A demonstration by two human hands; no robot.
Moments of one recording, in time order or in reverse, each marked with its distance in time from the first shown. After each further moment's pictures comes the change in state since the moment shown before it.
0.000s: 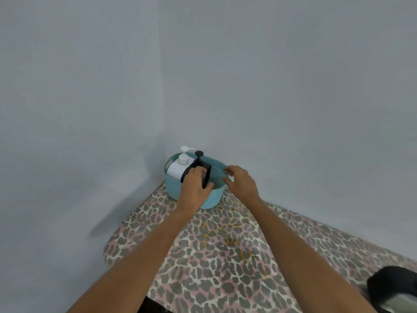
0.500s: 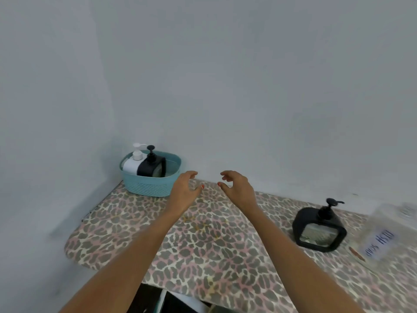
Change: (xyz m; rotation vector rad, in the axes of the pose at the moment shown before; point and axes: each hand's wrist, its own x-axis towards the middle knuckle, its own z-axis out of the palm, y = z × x) left_hand -0.076 0.075 0.041 -0.130 -0.157 0.087; right_hand -0.133 0.056 -0.079 0.063 0.205 0.115
